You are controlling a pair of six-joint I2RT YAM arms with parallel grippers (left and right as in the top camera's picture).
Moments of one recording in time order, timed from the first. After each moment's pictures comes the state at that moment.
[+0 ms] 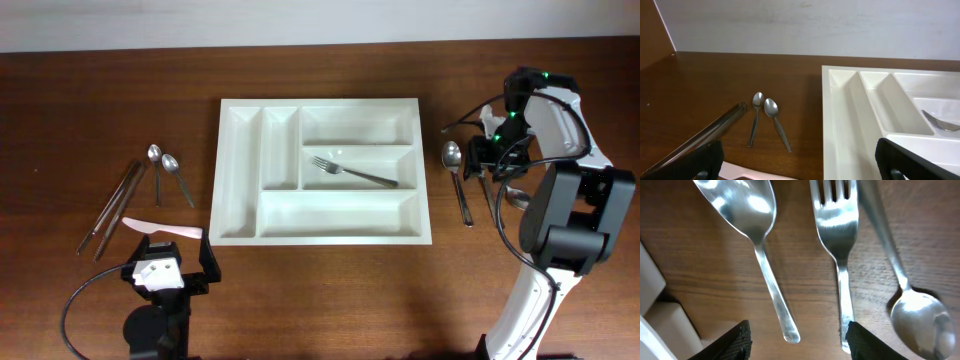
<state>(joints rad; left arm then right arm) 0.09 0.01 0.08 -0.23 0.00 -0.02 -0.20 2.20 1.80 -1.33 -0.11 -0.15</state>
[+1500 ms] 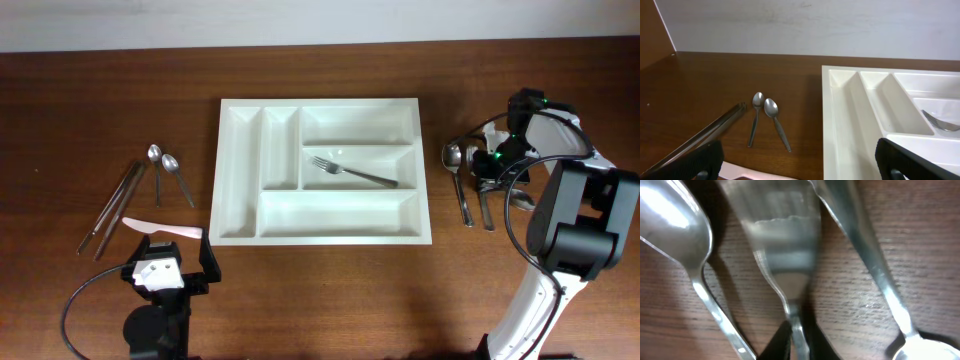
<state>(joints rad) 0.09 0.01 0.08 -0.23 0.00 -0.02 -0.24 2.18 1.58 -1.06 -0.11 -0.18</state>
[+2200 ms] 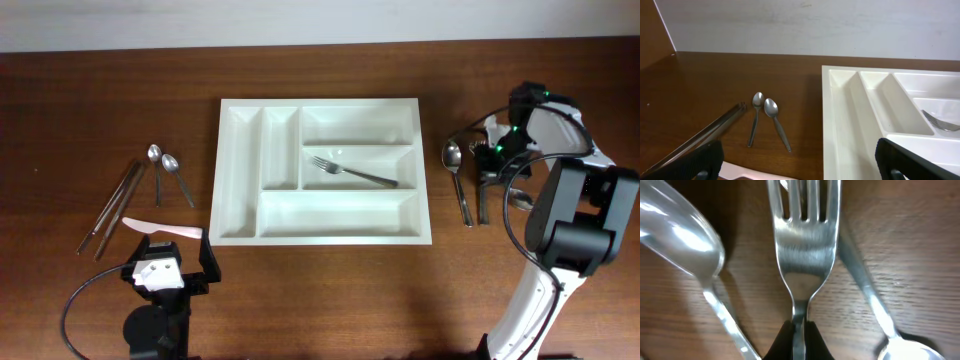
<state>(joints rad) 0.09 0.01 0.08 -0.23 0.00 -0.02 -0.24 2.21 1.69 -1.13 -0.11 -0.18</state>
